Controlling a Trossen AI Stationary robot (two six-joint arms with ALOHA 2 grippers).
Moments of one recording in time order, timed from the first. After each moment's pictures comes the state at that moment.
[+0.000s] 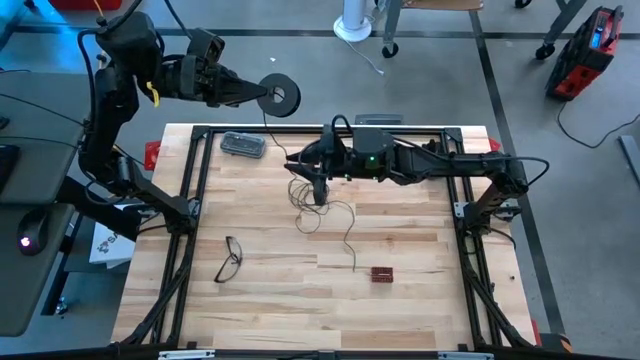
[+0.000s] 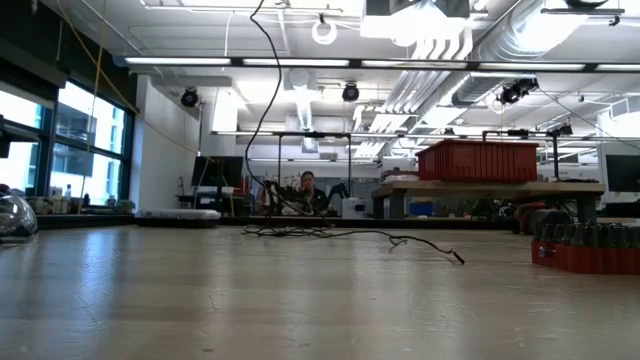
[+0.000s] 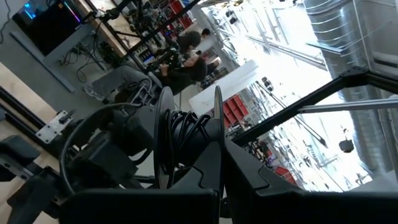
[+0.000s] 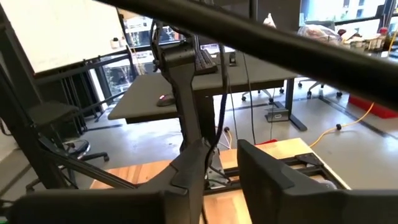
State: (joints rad) left arm 0.40 1.49 2.36 -0.81 0.51 -0.99; right arm -0.02 1.69 1.64 -0.02 0.06 0.11
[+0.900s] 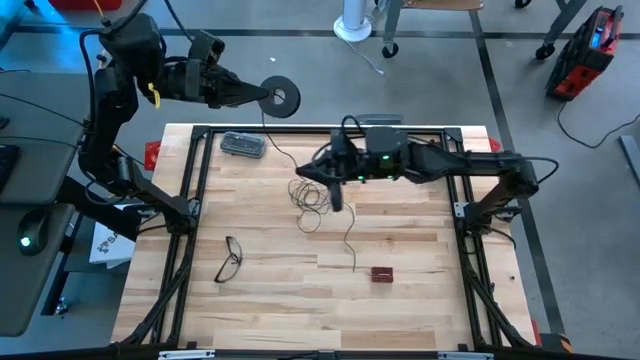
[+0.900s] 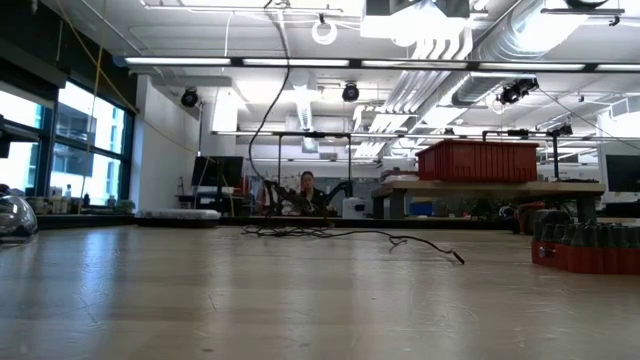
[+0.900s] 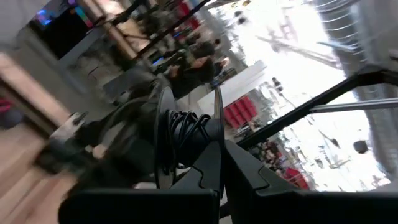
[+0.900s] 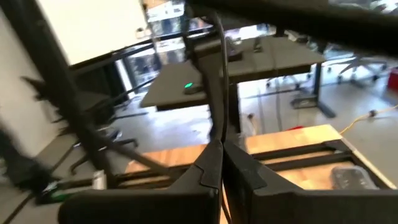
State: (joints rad) left arm 0.40 1.49 2.36 -0.85 0.48 -0.95; right arm 0.00 1.62 1.64 -0.13 -0.03 0.16
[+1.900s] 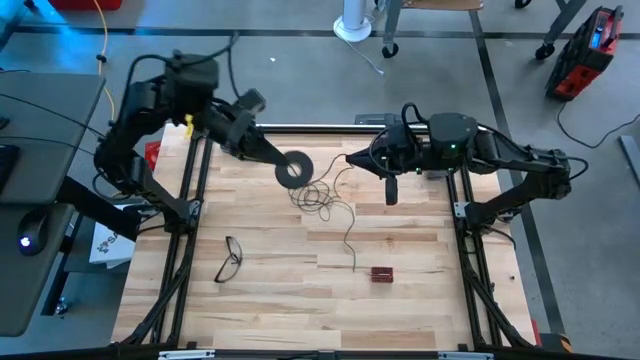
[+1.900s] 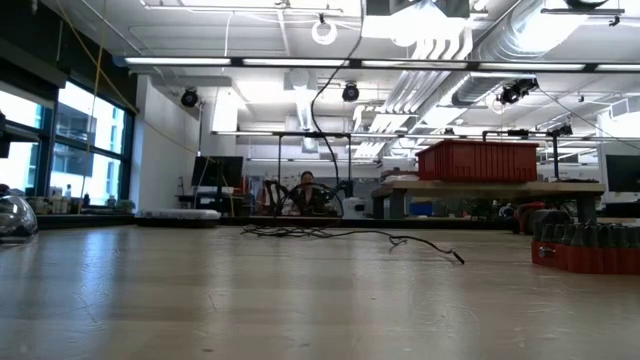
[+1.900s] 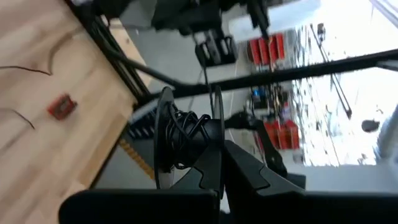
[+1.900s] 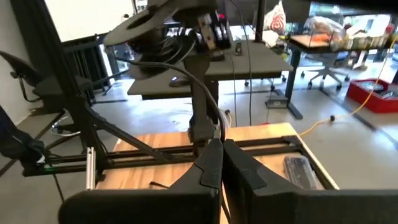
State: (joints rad) left arm 0.17 1.58 2.36 -1.11 0.51 -1.13; right arm 0.03 1.34 1.64 -0.47 0.07 0.06
